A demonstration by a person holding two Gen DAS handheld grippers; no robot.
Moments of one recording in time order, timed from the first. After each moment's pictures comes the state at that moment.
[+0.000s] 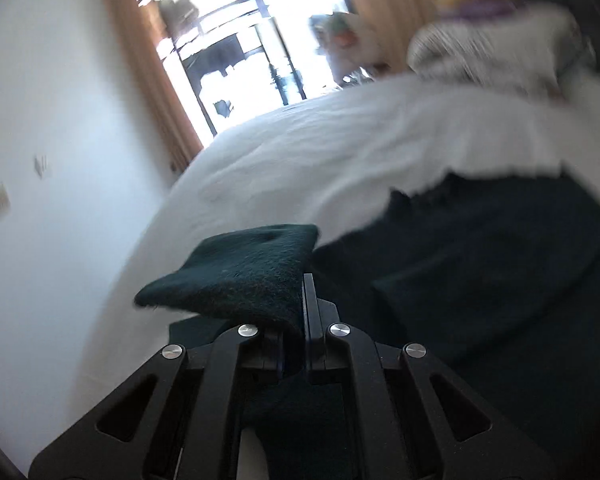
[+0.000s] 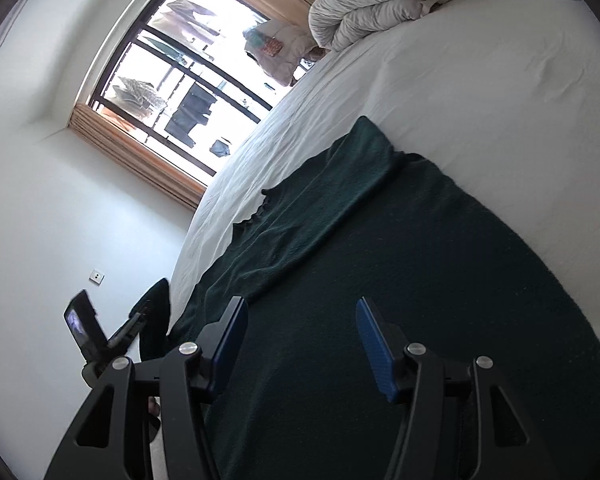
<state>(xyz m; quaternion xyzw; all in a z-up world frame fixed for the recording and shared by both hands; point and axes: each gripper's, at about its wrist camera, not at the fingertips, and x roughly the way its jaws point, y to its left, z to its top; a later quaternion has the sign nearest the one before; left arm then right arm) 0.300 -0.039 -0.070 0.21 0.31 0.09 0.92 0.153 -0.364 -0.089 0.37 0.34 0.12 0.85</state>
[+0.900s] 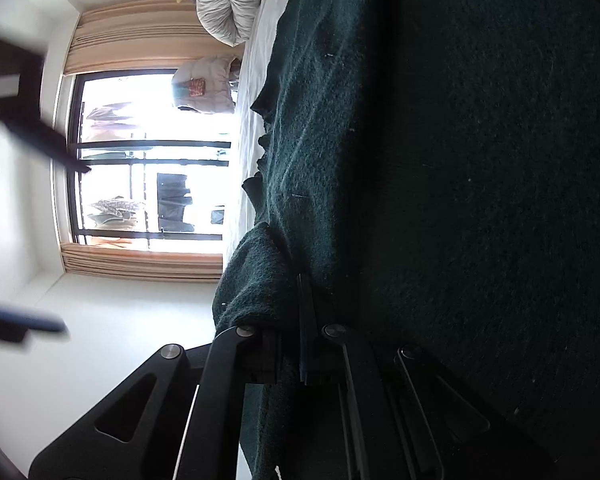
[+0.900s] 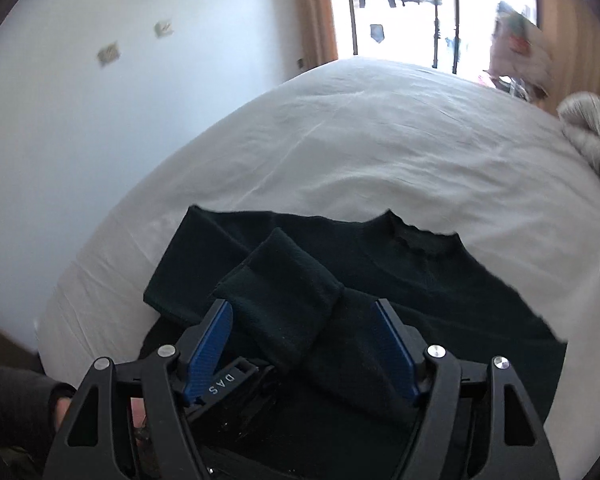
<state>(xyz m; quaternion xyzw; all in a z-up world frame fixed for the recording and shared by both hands) 0.307 -0.136 -0.188 0.65 0.27 0.05 0.71 0.317 -0.106 0.011 -0.13 0.43 0.34 0.83</state>
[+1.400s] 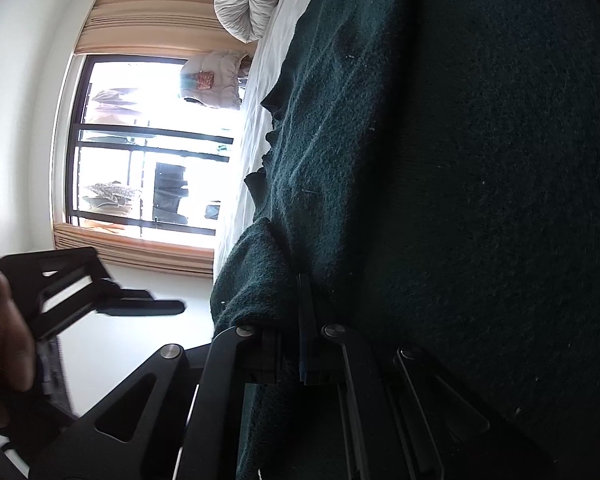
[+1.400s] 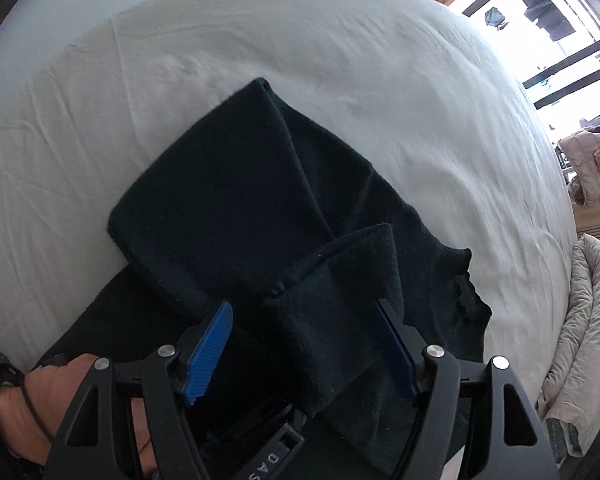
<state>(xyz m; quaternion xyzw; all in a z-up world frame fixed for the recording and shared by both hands) 0.295 -0.132 -0.184 0.61 0.27 0.05 0.74 0.316 0.051 -0.060 -0.45 0.51 0.29 0.68</state>
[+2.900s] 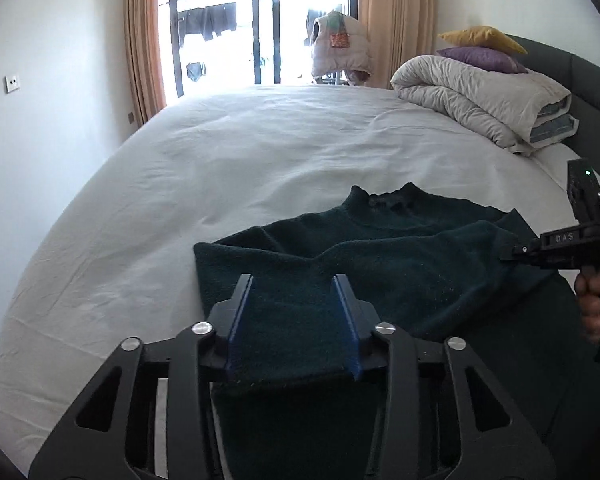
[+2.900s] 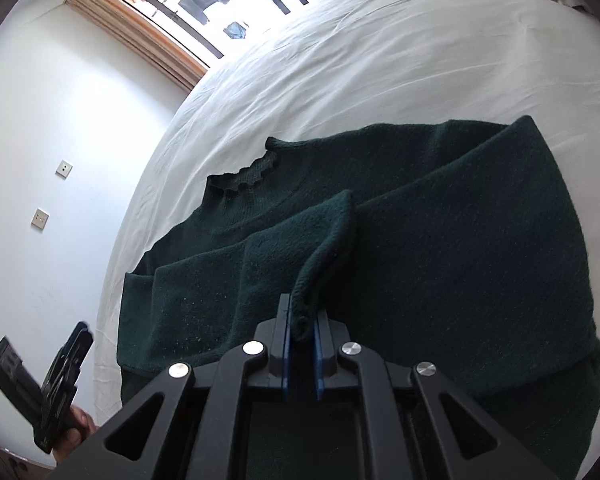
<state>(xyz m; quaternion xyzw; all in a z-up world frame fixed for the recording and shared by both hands) 0.302 0.046 -0.015 -0.01 0.35 0.01 0.94 0.364 -0.299 -0.093 0.22 0.50 0.21 0.81</state>
